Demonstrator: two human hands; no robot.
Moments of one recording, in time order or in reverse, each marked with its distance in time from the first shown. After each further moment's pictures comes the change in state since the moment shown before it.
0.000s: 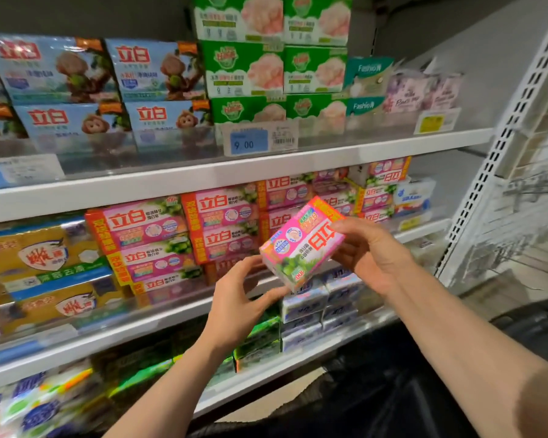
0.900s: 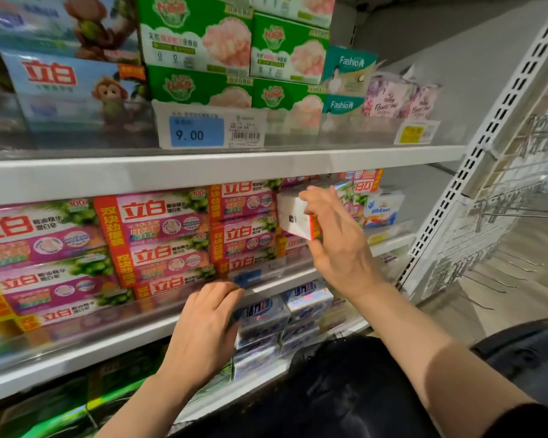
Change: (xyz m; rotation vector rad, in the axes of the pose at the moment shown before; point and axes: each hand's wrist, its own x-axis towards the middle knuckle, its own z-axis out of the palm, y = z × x) left_hand 0.028 -0.058 0.049 0.647 -0.063 0.356; right_hand 0.074 0.005 -0.038 -1.416 0.047 -1.322
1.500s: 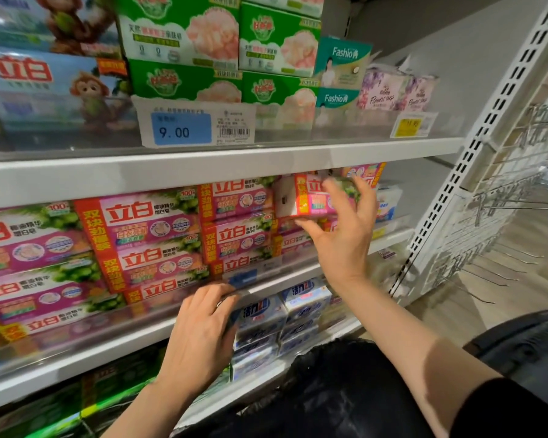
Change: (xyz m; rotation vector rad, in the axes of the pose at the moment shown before) left_hand -0.003 0.000 0.007 0.003 -0.009 -0.028; right_hand 0.000 0.009 0.018 0.072 0.286 0.542
